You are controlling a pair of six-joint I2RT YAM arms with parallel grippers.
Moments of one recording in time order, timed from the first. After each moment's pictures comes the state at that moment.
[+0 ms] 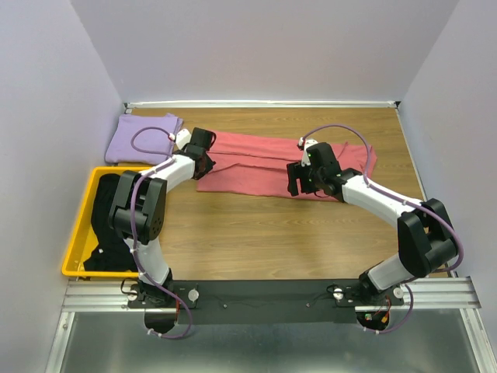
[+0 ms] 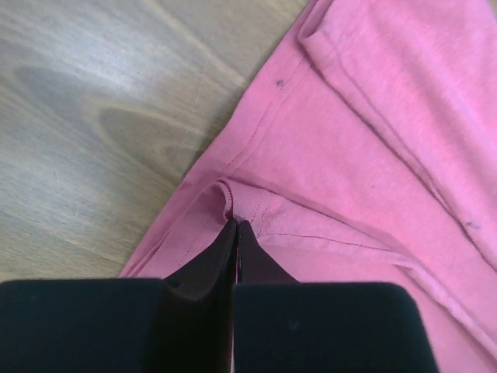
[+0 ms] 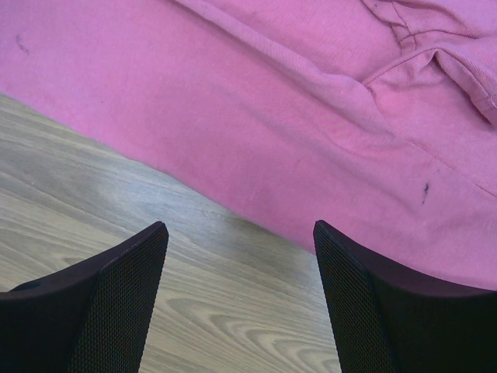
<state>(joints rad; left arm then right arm) -0.30 1.82 1.14 -0.26 -0.31 -0.90 0.50 1.52 0.94 -0.24 0.00 0.18</state>
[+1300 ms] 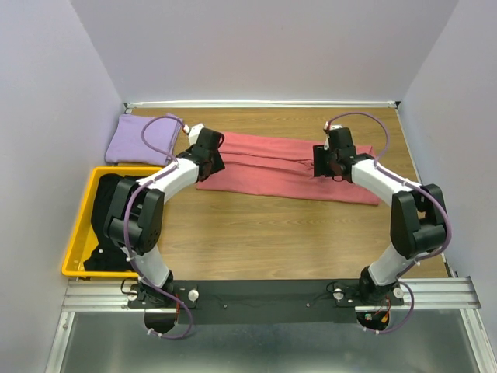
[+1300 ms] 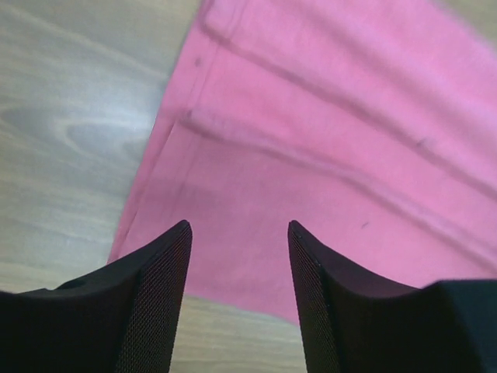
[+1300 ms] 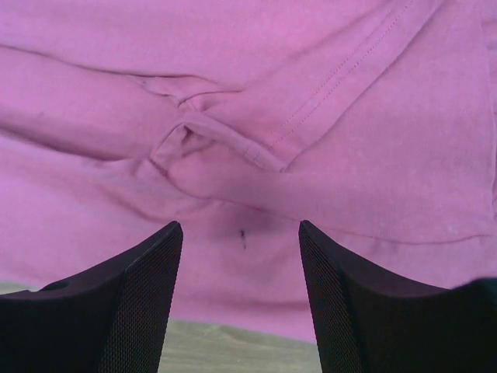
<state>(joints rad) -0.37 1.72 1.16 -0.27 -0.31 -0.67 0.28 1.64 1.05 -0.25 0.12 0.14</state>
